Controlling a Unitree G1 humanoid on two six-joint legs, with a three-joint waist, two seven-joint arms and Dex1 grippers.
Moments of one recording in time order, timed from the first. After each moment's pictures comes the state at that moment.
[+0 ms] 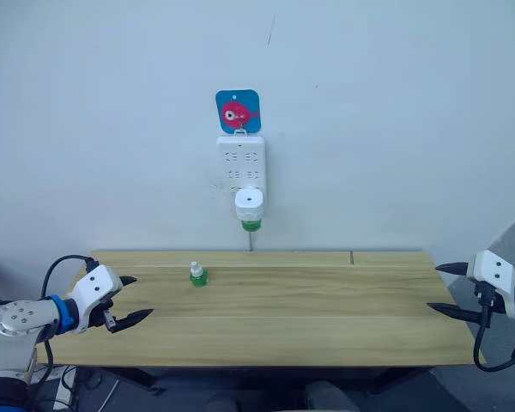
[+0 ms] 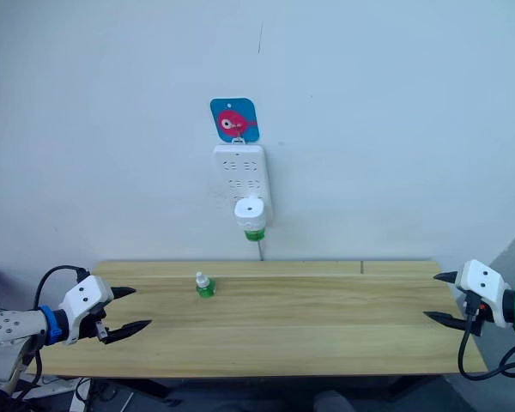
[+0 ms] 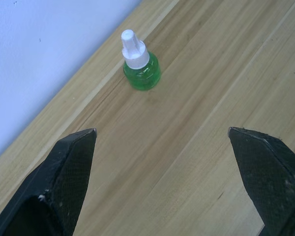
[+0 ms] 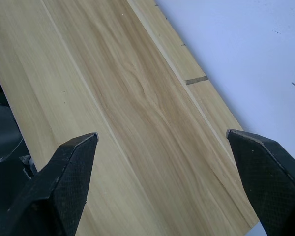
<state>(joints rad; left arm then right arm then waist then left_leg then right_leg) 0.00 0.89 0.16 0.48 -0.16 -0.18 -1.12 0.03 -1.00 -0.18 0.27 0.22 -0.10 1.24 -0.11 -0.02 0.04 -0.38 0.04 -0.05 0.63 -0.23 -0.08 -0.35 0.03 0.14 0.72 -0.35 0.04</state>
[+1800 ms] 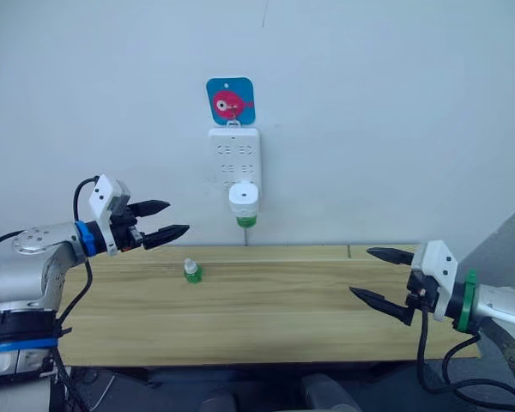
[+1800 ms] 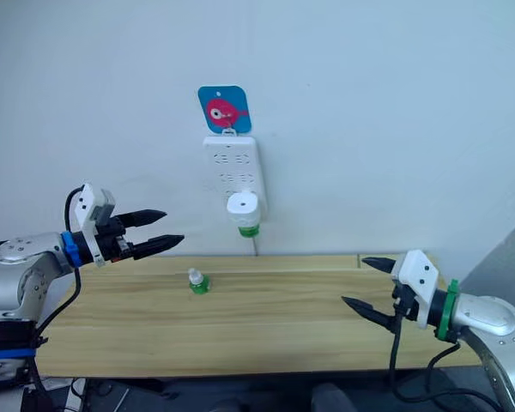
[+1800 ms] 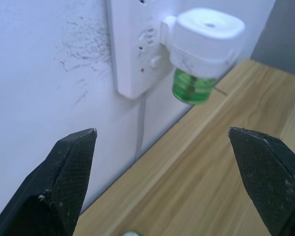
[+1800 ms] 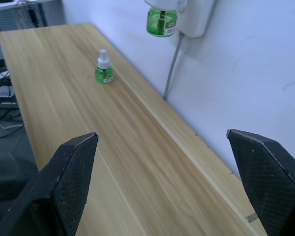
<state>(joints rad) -0.41 0.81 0.19 0.24 -0.46 0.43 -1.12 0.13 -0.72 -0.13 -0.60 0.46 0.45 0.81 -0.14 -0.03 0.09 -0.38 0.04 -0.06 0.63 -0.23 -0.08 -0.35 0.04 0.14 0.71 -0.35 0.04</state>
